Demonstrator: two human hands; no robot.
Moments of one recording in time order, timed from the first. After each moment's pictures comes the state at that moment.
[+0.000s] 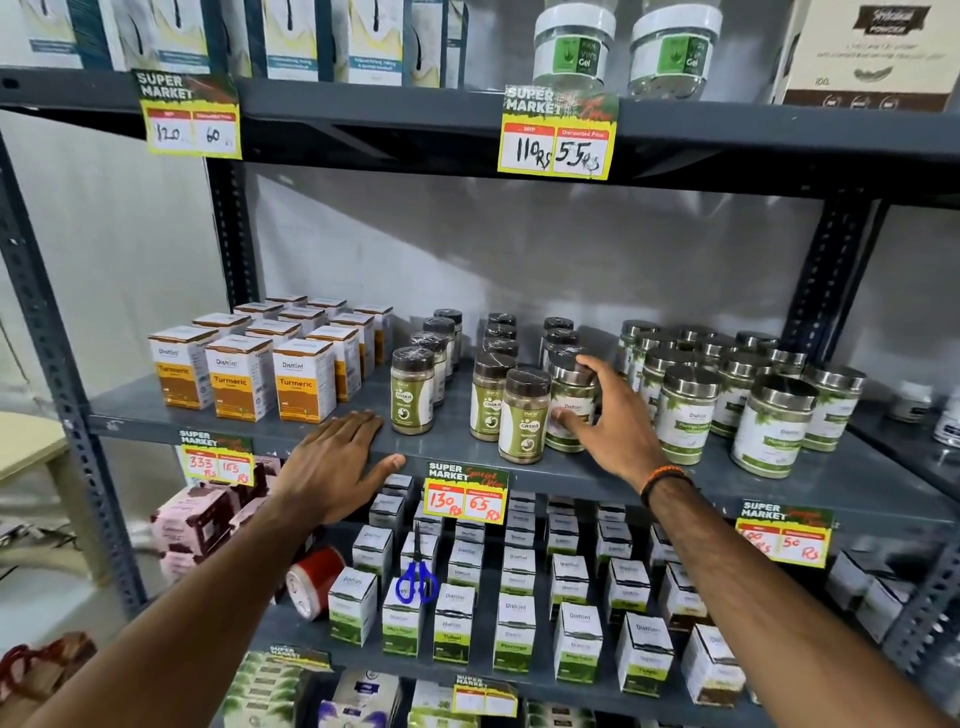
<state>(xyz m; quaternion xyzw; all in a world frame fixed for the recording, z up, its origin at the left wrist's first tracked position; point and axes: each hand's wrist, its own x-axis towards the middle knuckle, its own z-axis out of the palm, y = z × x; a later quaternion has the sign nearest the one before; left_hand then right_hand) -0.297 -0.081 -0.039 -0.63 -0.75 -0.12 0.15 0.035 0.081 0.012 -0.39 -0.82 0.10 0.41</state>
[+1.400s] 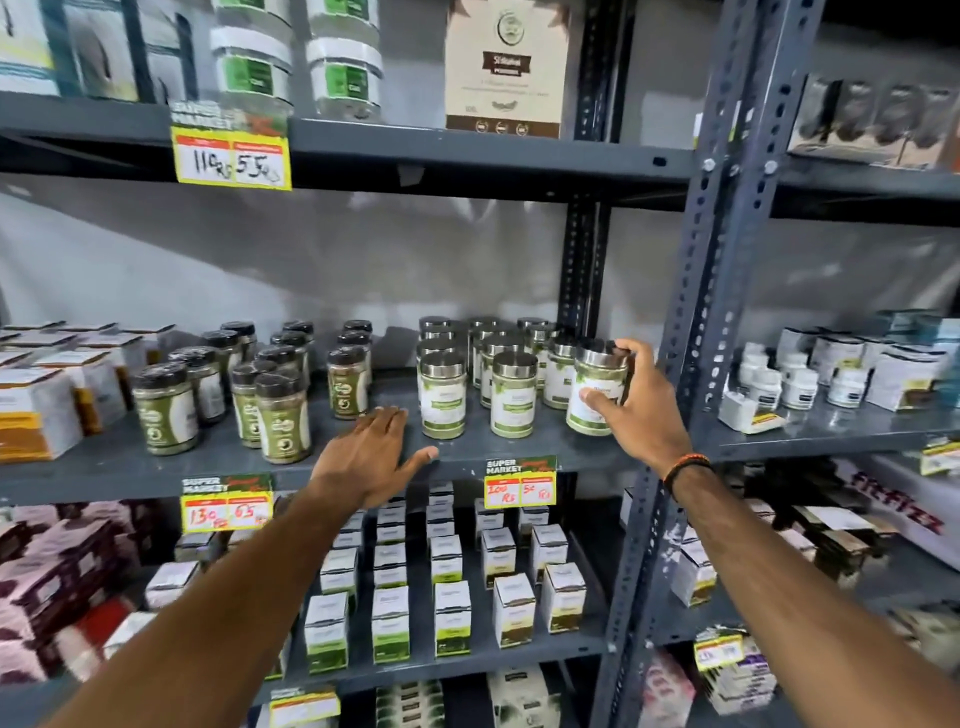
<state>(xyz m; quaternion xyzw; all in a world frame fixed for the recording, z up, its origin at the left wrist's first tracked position) 0.005 0.003 0.004 -0.72 -0.68 -0.12 0.10 0.349 0.063 0.047 -0.47 -0.71 0.07 0.51</state>
